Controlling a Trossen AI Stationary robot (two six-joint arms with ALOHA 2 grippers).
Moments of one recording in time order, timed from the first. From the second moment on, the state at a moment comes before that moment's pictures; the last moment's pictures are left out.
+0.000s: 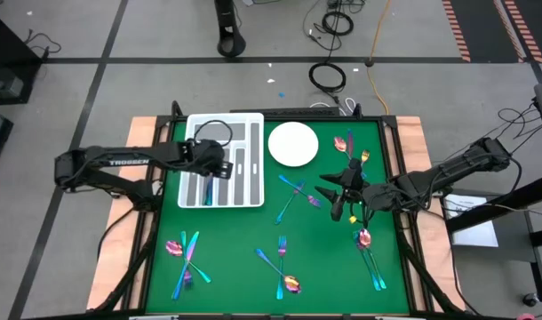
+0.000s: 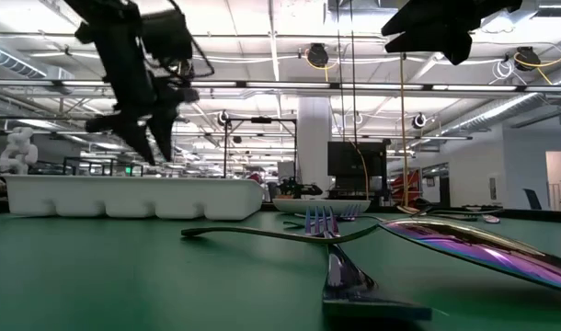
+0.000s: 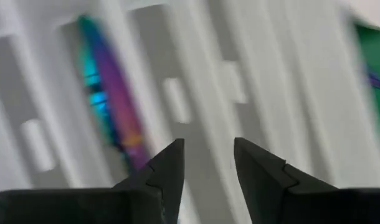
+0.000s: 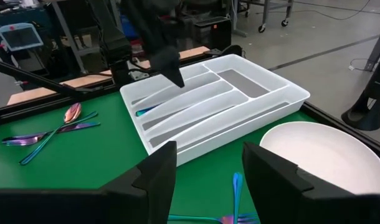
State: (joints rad) left arm 0.28 1.22 0.78 -0.69 -0.15 -0.96; right arm 0.36 1.01 0.69 -0.08 0.73 0.43
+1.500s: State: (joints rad) left arm -0.69 1.32 0.90 -0.59 -0.16 -1.36; right arm 0.41 1.01 0.69 -0.12 0.49 0.61
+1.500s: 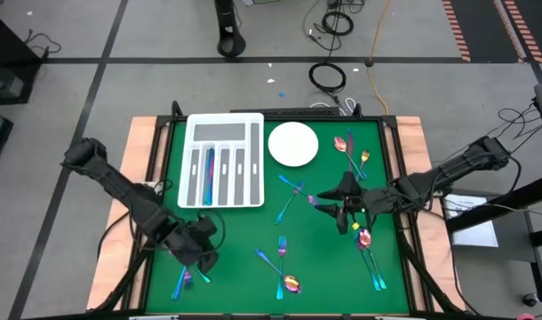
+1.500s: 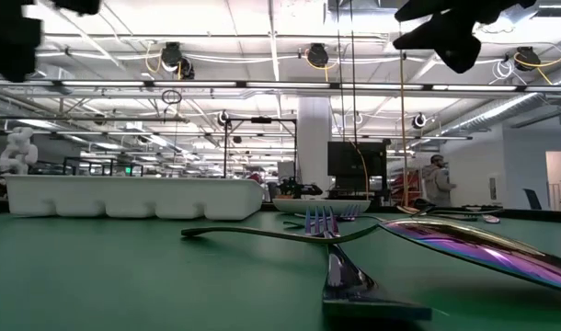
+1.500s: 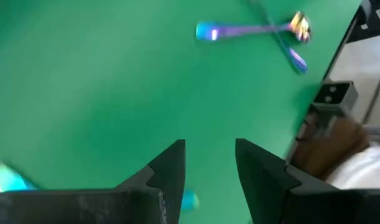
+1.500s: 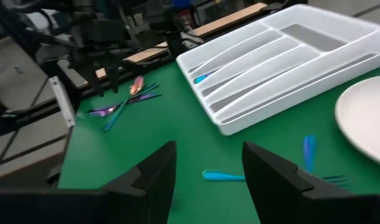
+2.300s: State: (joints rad) left arm -0.96 1.43 0.90 -0.73 0.06 -1.99; right arm 0.50 1.01 0.69 0.00 0.50 0.54
